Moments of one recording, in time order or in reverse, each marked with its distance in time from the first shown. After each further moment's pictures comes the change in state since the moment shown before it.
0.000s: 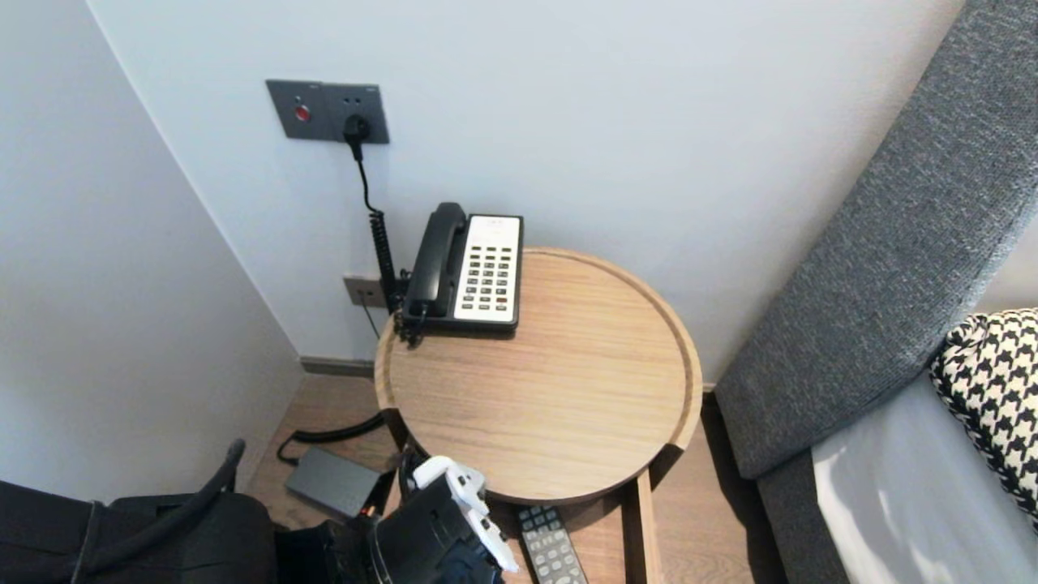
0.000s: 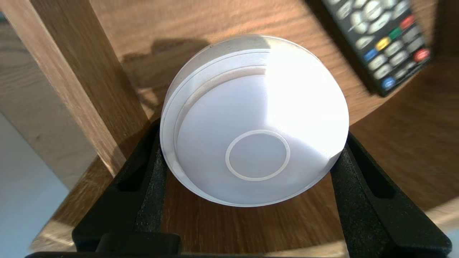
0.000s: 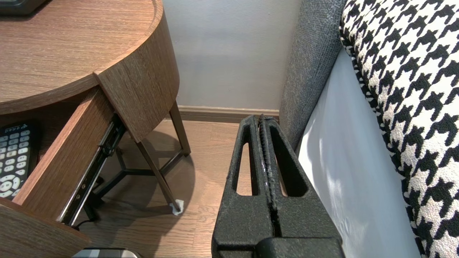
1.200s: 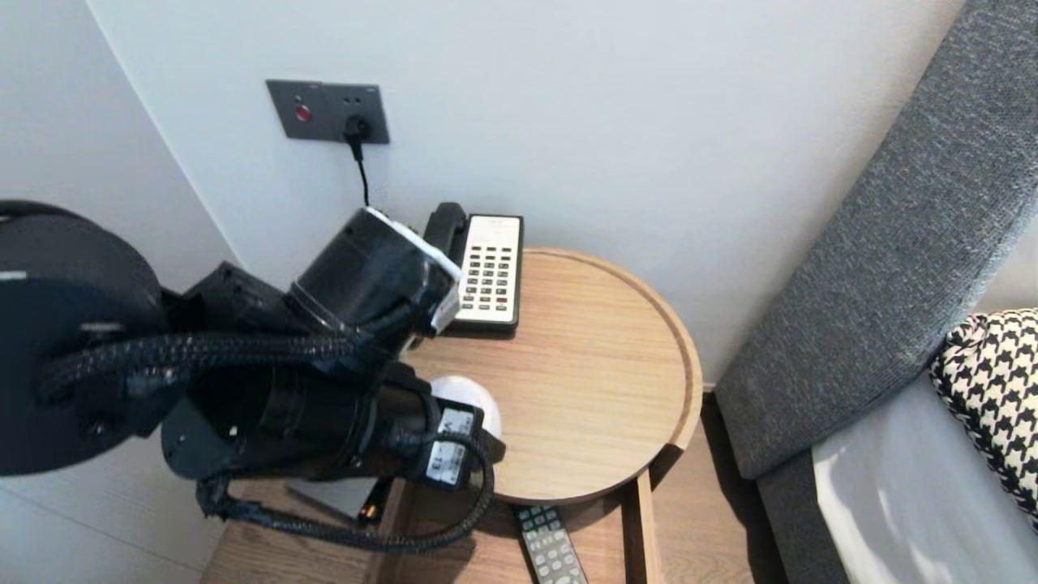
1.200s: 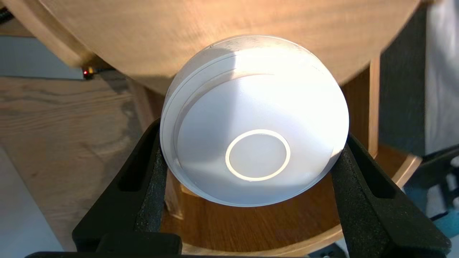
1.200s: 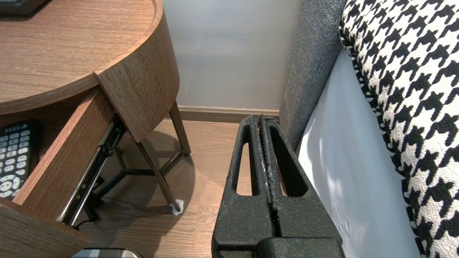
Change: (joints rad) left arm 0.192 -0.077 -0.494 0.339 -0.047 0.095; right arm 0.000 0.000 0.000 0.000 0.000 0.000
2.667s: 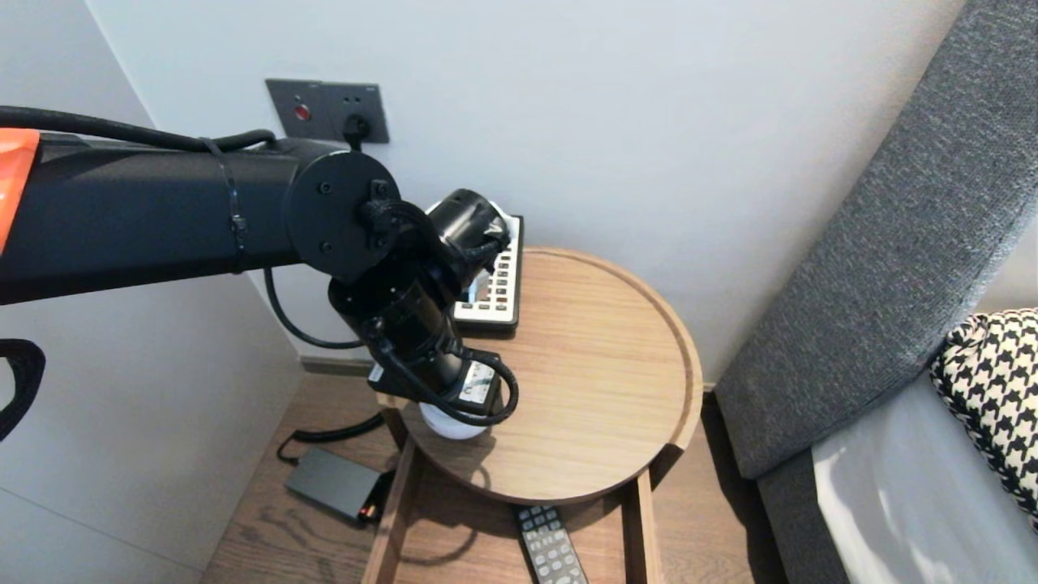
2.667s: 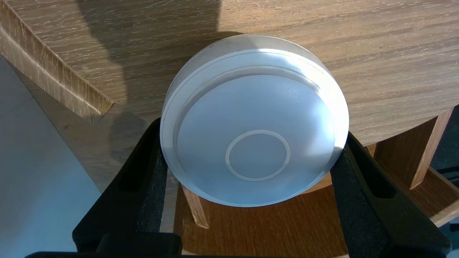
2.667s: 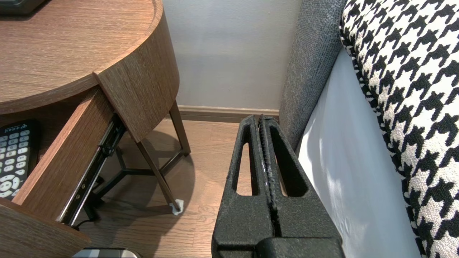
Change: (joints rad) left arm 0.145 0.365 -0.527 0.432 -0.077 0.084; right arm 0.000 0.000 0.000 0.000 0.000 0.000
